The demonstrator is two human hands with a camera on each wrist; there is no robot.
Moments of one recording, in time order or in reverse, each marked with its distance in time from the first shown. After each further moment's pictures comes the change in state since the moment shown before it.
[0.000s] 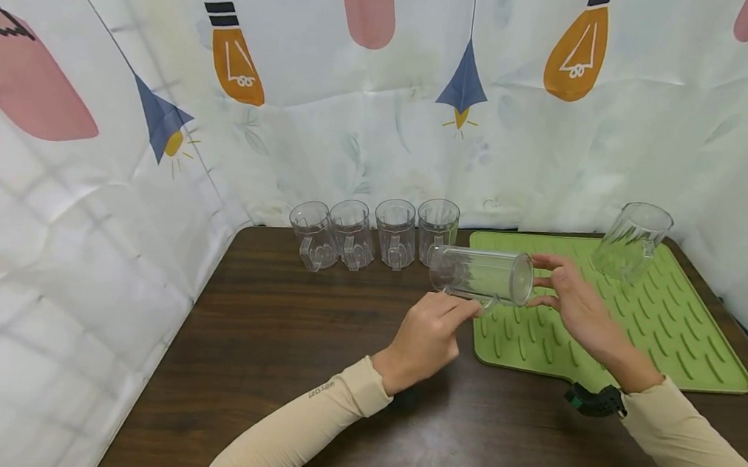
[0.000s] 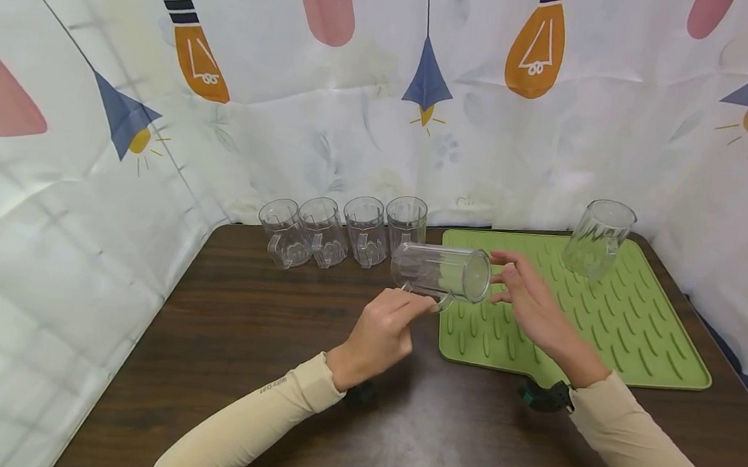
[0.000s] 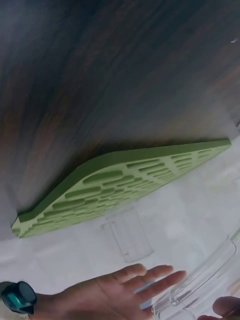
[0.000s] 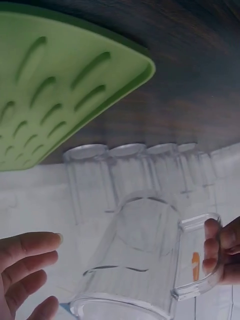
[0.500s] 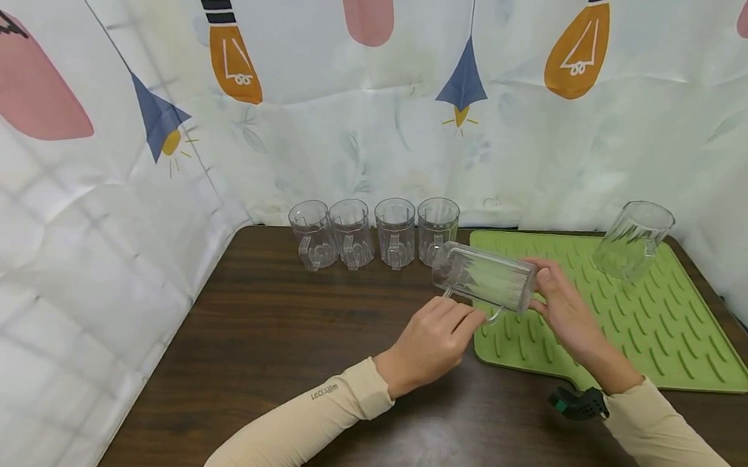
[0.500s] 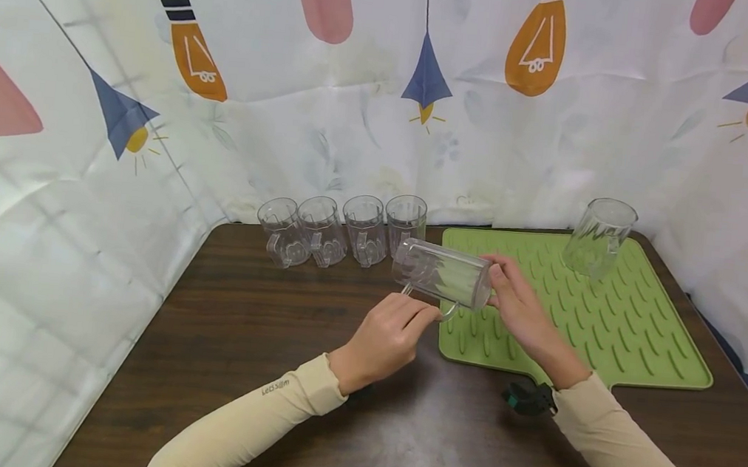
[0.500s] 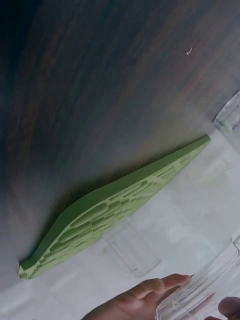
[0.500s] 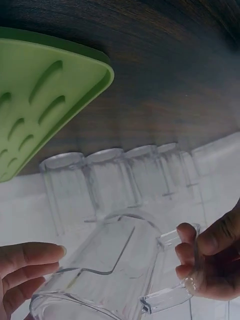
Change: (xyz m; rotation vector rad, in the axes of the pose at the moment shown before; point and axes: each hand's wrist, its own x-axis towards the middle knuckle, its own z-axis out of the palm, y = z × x) left_hand -0.001 0.004 0.006 0.280 0.010 0.211; right_hand 0.004 0.004 0.020 0.240 0.015 0.022
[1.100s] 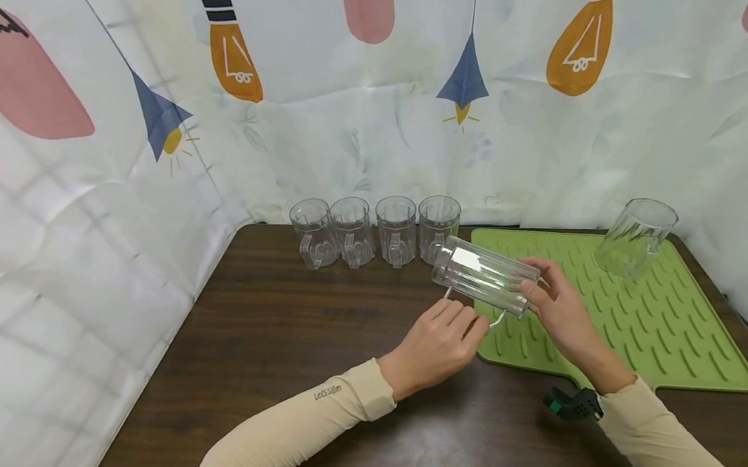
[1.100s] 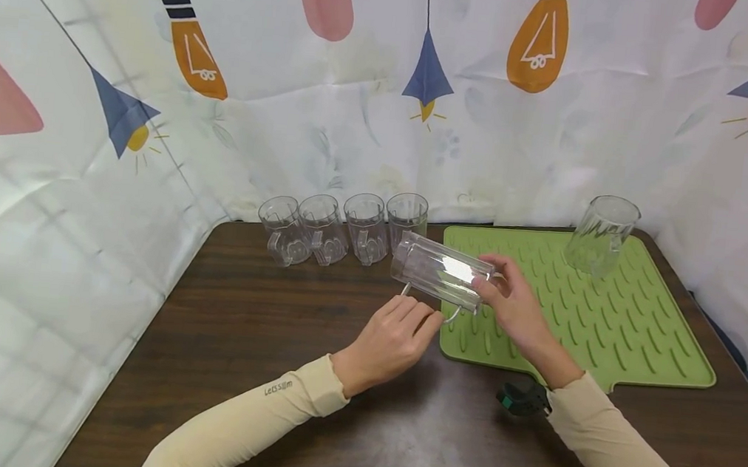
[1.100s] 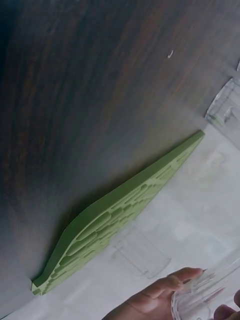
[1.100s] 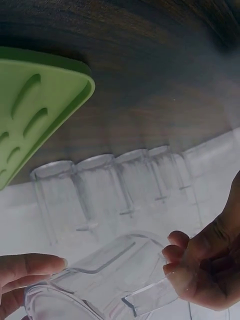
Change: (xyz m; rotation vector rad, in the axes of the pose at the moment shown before) left_hand -0.001 0.005 0.001 0.186 -0.023 0.088; right_hand 0.001 0.006 0.008 0.001 0.077 0.073
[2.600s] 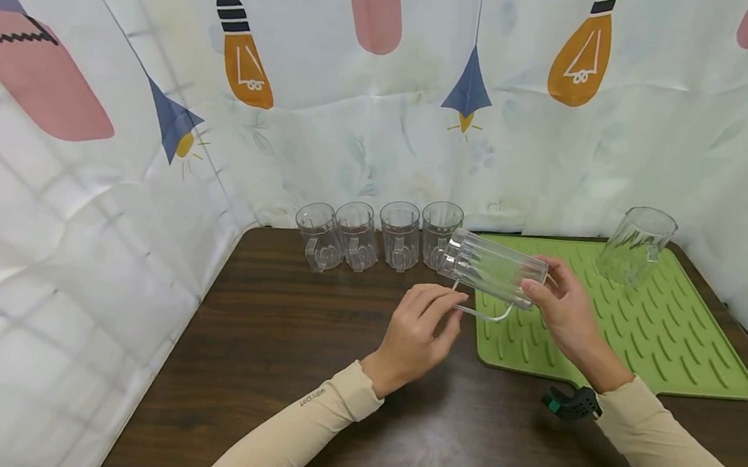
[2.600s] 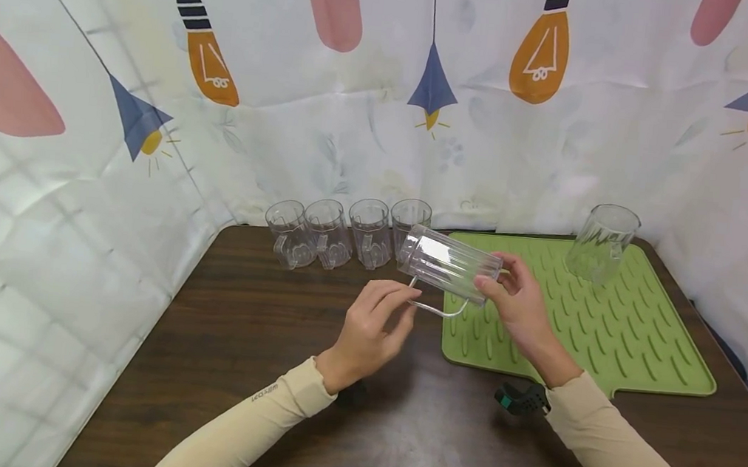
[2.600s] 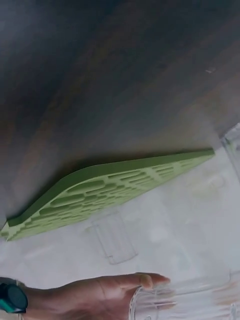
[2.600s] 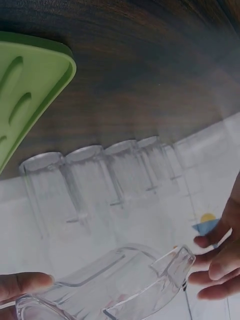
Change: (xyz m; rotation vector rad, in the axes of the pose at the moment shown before) left_hand -0.009 -0.019 -0.013 -0.437 0.240 -0.354; right_hand 0.002 -0.002 0.000 0.152 0.072 -0.096
